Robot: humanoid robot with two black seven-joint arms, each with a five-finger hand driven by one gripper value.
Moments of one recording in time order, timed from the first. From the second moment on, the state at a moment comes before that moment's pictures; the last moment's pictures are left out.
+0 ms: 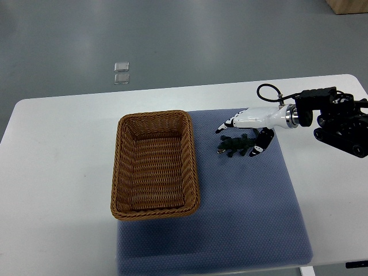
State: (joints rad) left arm 0.01 0.00 -0.05 -0.18 0.06 0.11 0.01; right arm 1.11 -0.42 -0.10 0.81 -1.48 0.10 0.54
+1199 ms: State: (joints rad) left arm 0.01 0.00 -0.04 -0.18 0.06 0.11 0.01; right arm 1.12 -0.40 -0.16 0.77 -1.51 0.07 0.54
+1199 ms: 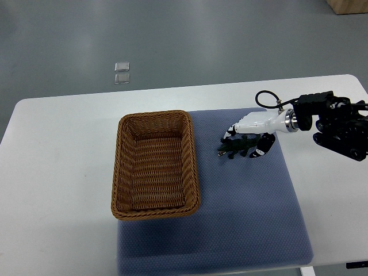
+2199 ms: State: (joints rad) left arm 0.01 0.00 -0.04 -0.18 0.06 0.11 0.01; right arm 1.20 -0.42 -0.07 0.73 -1.43 0.05 0.59
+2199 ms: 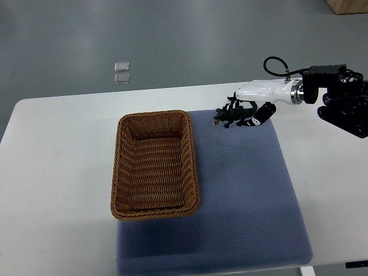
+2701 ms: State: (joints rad) left arm 0.01 0.00 -0.04 -0.18 0.06 0.11 0.01; right arm 1.35 -0.41 -0.02 0.97 -1.42 0.05 0.61
